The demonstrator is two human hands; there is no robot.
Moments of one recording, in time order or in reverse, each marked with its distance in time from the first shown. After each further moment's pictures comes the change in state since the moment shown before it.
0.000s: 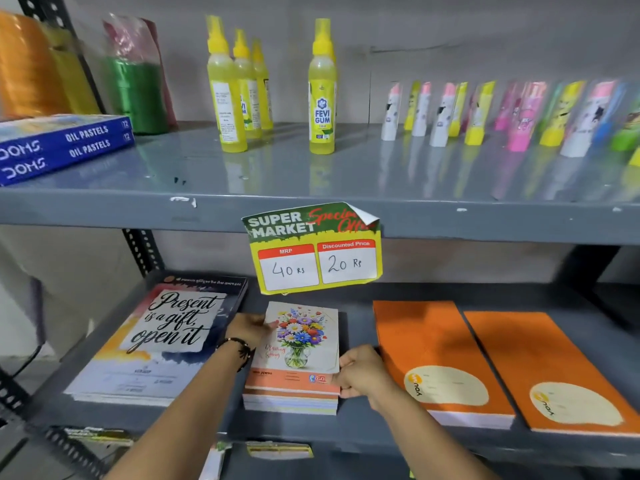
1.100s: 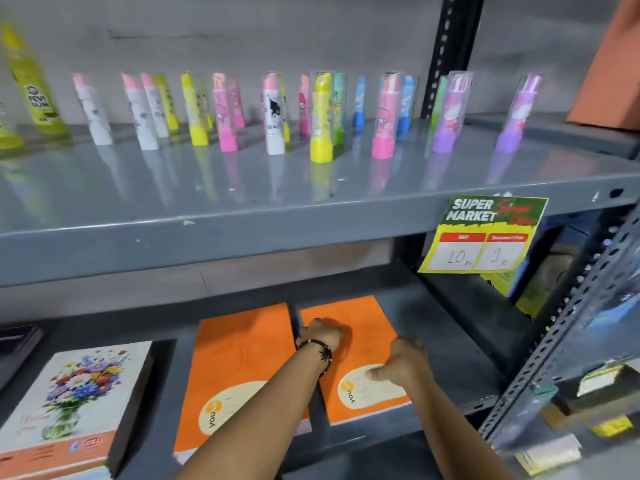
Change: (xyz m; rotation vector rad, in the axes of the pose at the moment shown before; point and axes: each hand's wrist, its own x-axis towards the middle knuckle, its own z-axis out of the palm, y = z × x) left_hand -0.108 0.221 0.369 0.068 -0.391 -0.016; right_hand -0.025 0.119 -0.346 -0.714 0.469 0.279
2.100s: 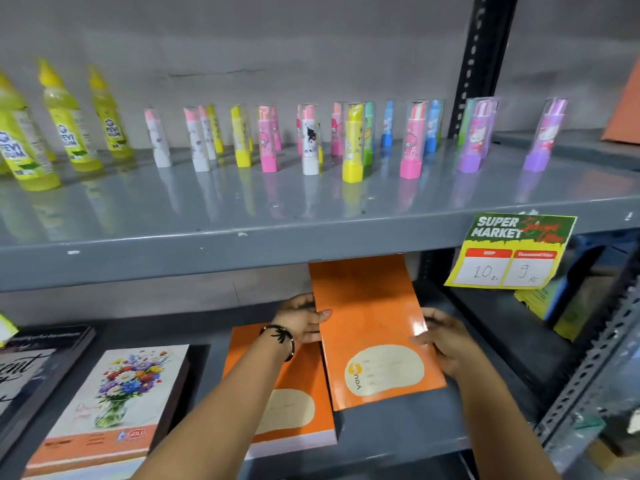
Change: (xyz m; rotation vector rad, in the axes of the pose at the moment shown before) left_hand -0.017 0.002 -0.104 -0.609 -0.178 0.212; right_hand -0.009 -0.010 -0.068 1.230 -0.129 -0.170
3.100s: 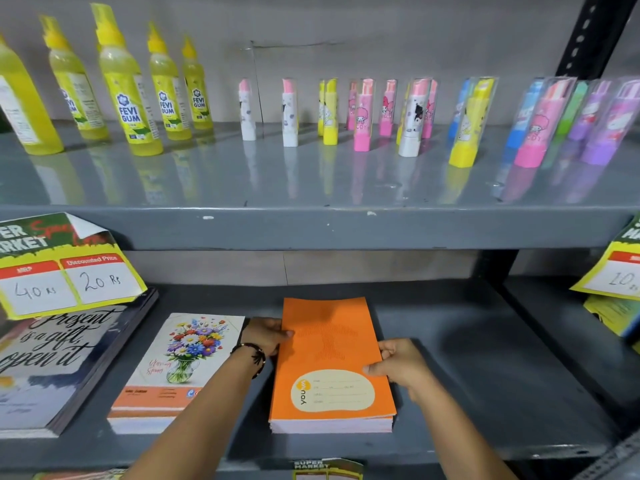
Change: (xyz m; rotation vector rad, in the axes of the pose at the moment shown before) left_hand -0.040 -0.042 -0.145 0.330 0.284 -0.105; right_hand -0.018 0.061 0.140 -0.446 -0.241 0.058
